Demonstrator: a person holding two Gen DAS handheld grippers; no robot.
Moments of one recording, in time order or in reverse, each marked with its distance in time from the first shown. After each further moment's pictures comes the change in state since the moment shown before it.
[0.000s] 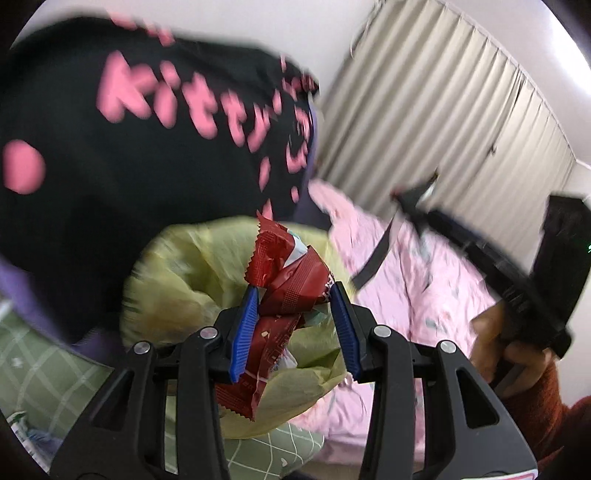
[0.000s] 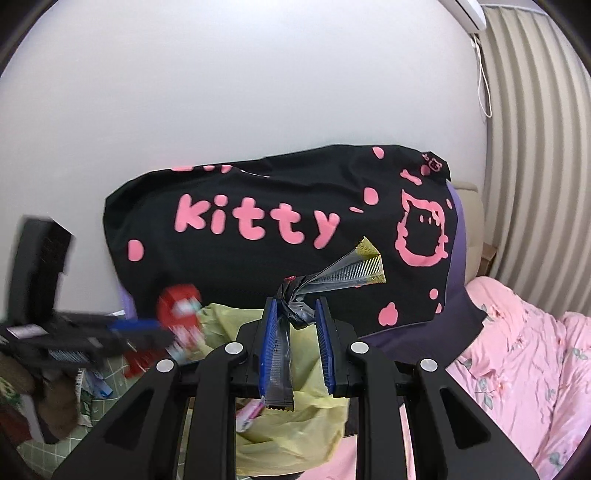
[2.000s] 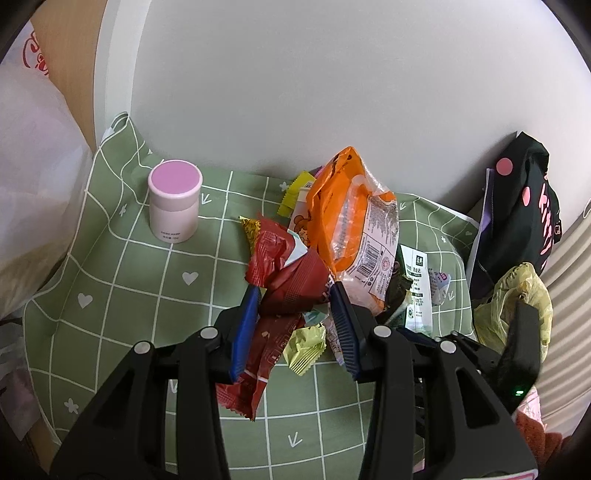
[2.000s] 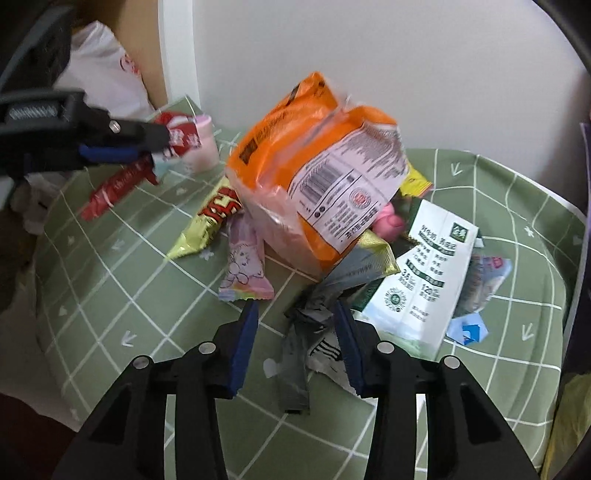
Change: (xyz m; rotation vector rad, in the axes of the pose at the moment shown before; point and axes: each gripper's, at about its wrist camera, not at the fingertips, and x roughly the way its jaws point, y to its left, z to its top) left arm -0.333 0.175 -0.308 -0.756 -0.282 0.778; right arm 0.077 0.436 -0.209 -0.628 0.414 0.772
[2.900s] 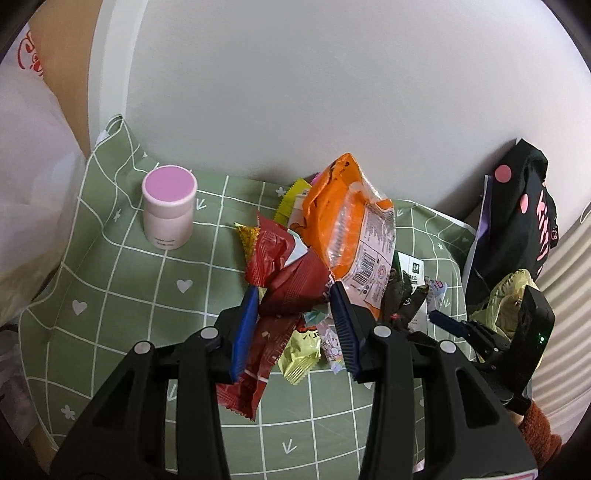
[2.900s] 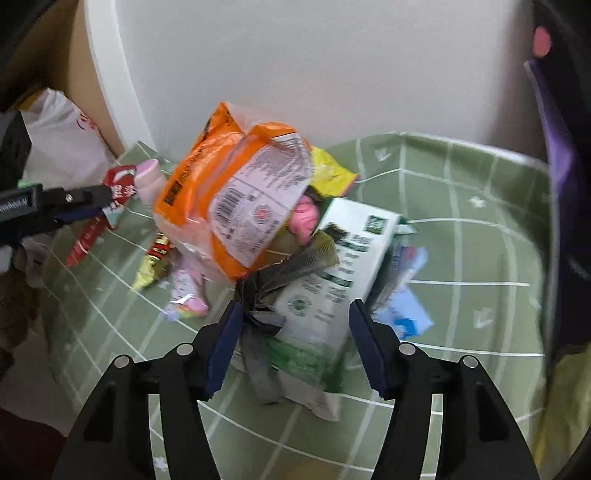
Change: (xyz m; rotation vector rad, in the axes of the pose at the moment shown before) left arm 0.003 -0.003 0.006 -0.013 -0.001 -0.018; right arm -0.028 -0.066 0.000 0.186 -0.021 0.000
